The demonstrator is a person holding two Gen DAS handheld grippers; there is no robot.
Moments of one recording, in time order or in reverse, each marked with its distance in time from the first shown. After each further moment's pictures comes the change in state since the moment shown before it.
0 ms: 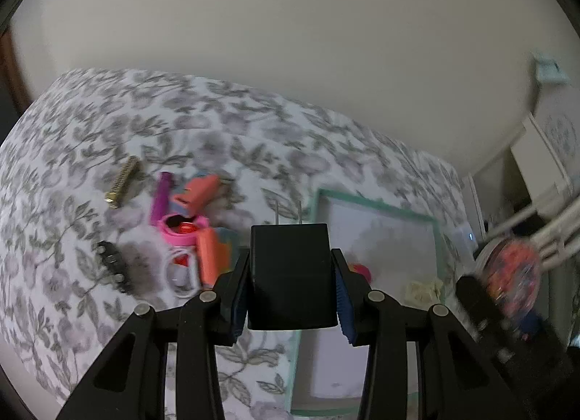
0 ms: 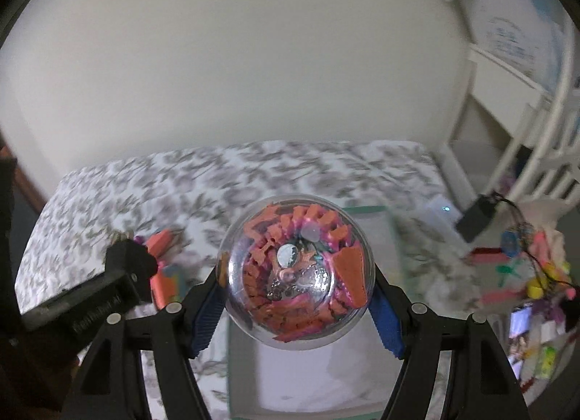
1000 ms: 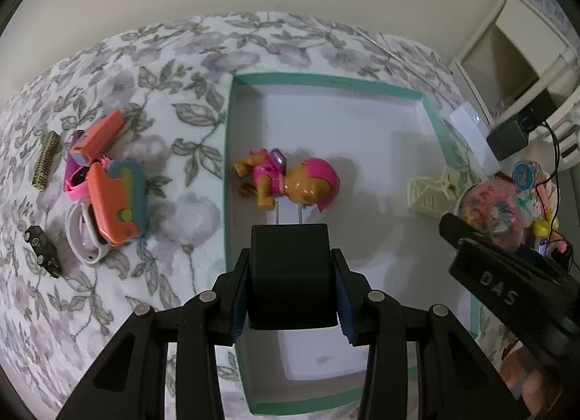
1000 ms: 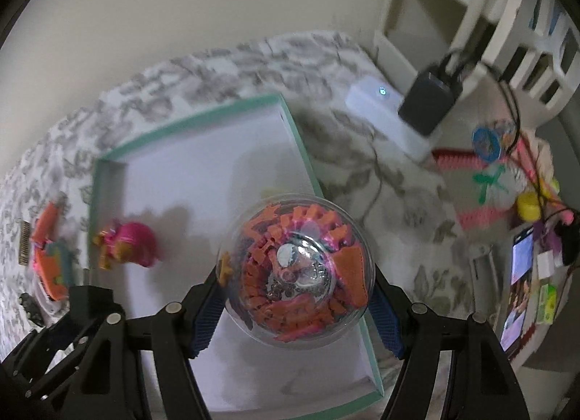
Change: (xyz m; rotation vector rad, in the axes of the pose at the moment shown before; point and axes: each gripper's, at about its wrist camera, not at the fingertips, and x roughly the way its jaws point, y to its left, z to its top) left arm 0.087 -0.065 -0.062 0.233 0.236 0.011; right arm 0.105 -0.098 -0.054 0.170 0.309 -0.172
